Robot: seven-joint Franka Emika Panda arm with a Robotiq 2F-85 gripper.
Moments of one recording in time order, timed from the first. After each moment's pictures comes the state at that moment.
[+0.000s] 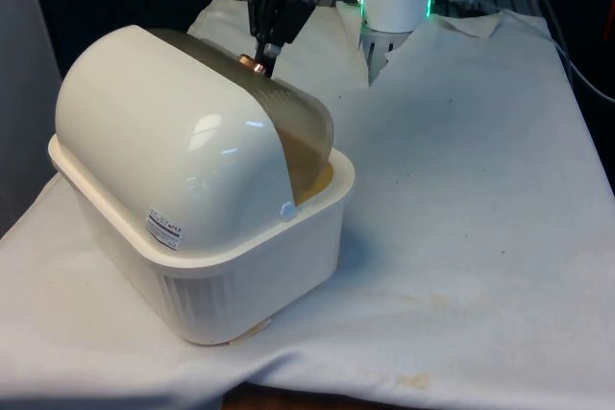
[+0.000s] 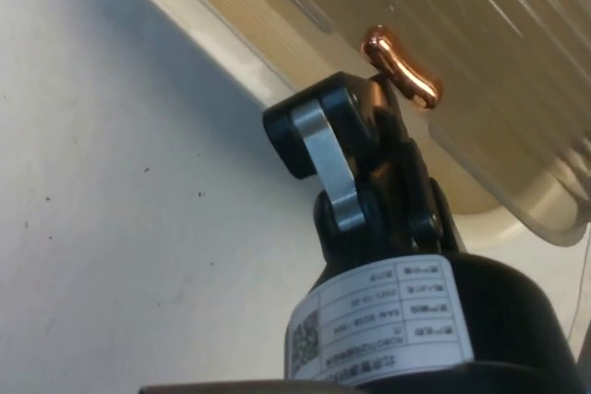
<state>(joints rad) 0.17 0.26 -0.39 -2.19 -0.22 3.02 0.96</state>
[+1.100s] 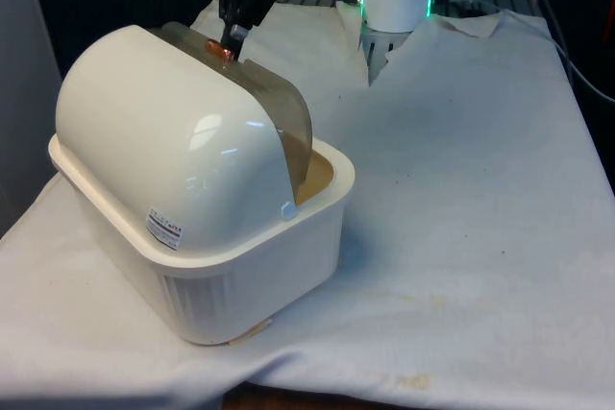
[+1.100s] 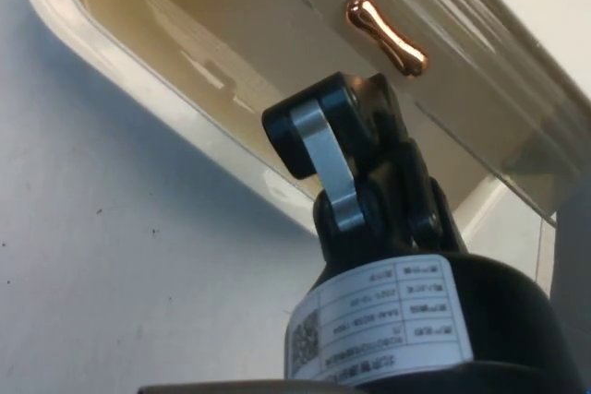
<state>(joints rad) 0.17 0.27 -0.43 -2.13 -0.22 3.02 0.95</state>
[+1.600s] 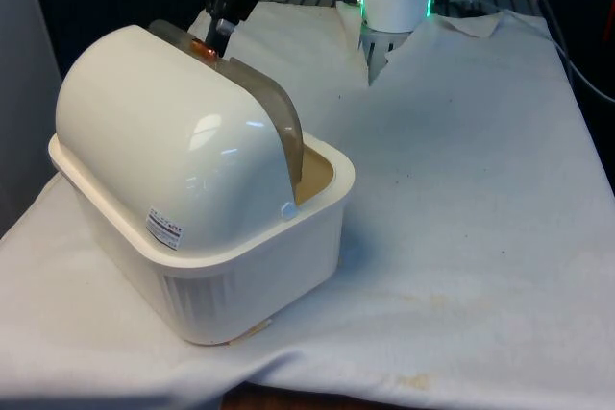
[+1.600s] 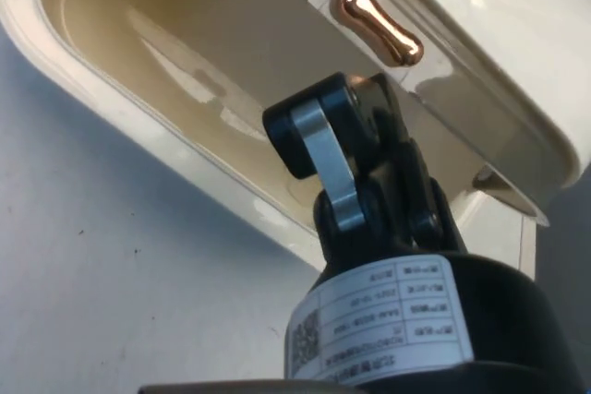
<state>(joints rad) 0.17 0.29 -0.45 -2.10 -0.22 3.03 0.96</state>
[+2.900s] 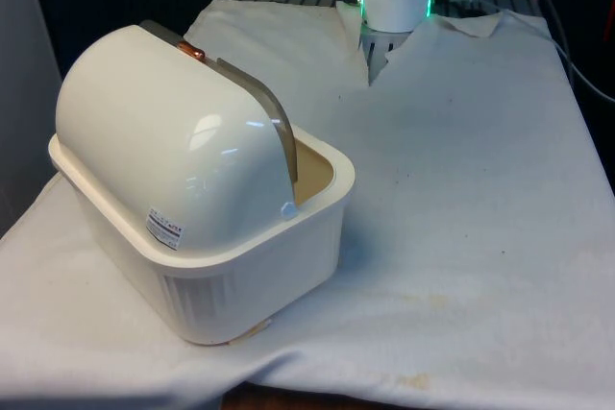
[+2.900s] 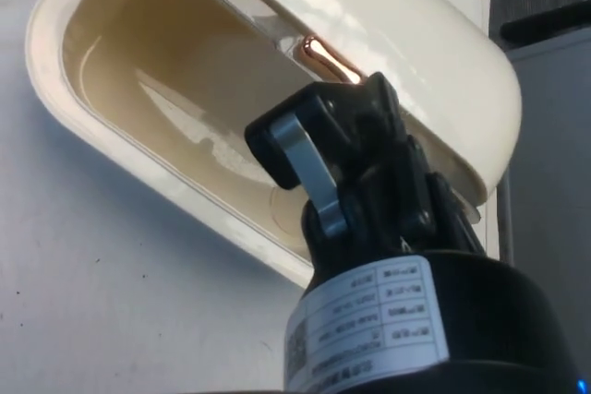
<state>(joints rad) 0.18 0.18 -0.45 -2.04 -0.22 2.96 0.83</state>
